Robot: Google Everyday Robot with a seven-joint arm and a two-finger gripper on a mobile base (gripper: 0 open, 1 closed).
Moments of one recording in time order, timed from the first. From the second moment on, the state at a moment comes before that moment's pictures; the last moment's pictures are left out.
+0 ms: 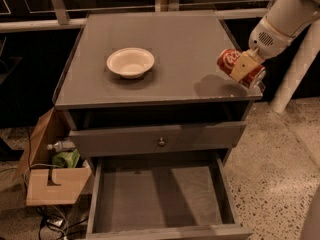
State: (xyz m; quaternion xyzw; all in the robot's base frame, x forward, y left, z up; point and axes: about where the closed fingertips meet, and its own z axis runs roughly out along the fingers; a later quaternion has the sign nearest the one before) arm 0.612 -0.246 0.887 -0.35 0.92 0.09 0.15
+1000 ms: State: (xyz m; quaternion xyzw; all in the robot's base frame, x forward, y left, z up) arm 0.532 -0.271 0.876 -0.35 0.92 0.11 0.13
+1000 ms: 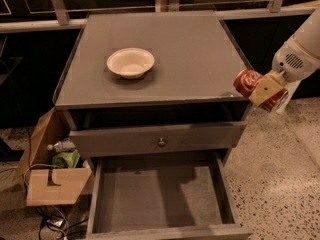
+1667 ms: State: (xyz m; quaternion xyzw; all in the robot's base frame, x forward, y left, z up) arm 0.511 -0.262 0.824 -0.35 0.92 0.12 0.10
